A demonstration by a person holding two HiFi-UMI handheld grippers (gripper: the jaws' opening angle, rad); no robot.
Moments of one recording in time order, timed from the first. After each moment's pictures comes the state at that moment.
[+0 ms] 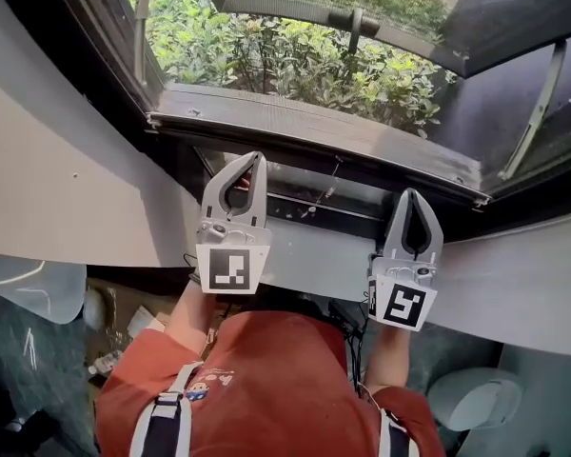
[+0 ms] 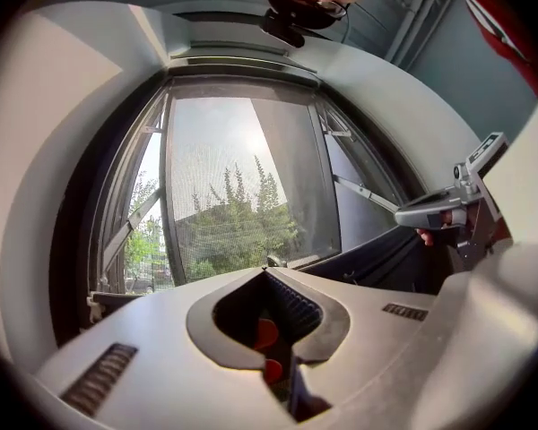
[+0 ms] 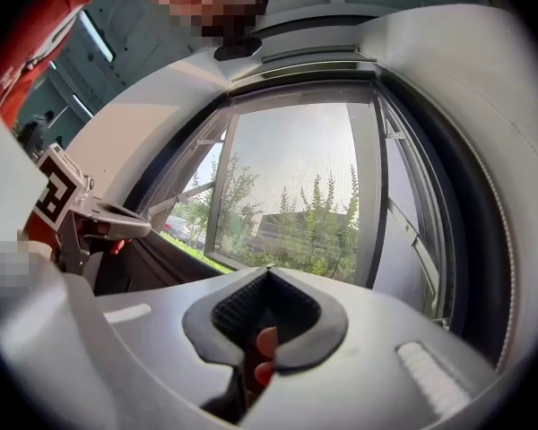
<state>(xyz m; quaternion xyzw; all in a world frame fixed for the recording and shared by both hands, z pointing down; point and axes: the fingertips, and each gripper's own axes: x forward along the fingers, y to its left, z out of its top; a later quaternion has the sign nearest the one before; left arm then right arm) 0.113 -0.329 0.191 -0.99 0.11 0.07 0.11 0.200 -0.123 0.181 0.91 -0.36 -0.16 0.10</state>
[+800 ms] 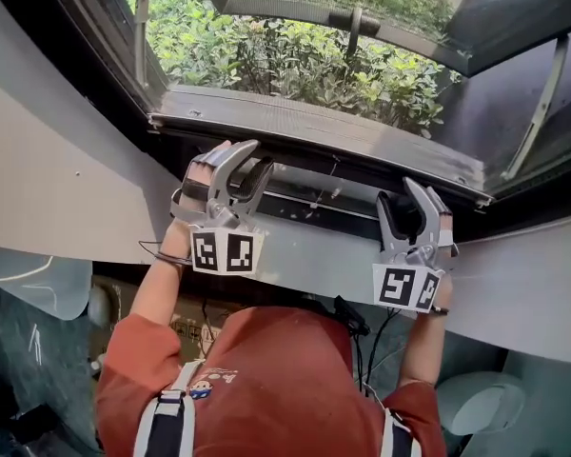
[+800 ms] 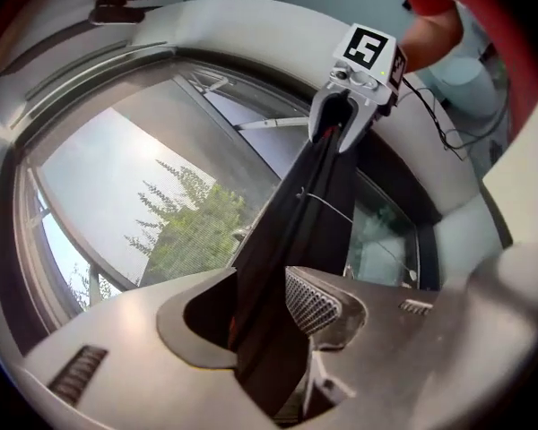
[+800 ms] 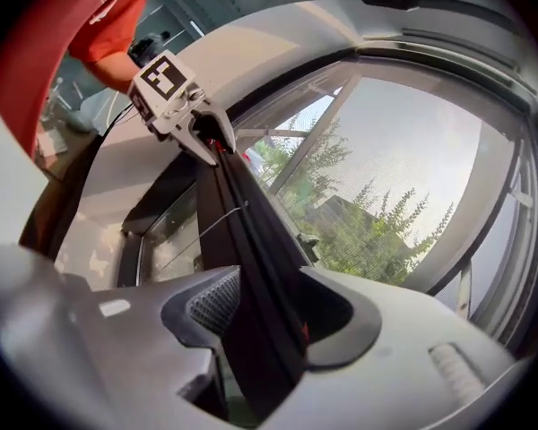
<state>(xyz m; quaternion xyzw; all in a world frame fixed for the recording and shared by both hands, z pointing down) 0.137 -0.327 0.238 -0.87 0.02 -0.09 0.48 0.214 -0.144 0.239 0.78 -0.44 -0.12 0.44</state>
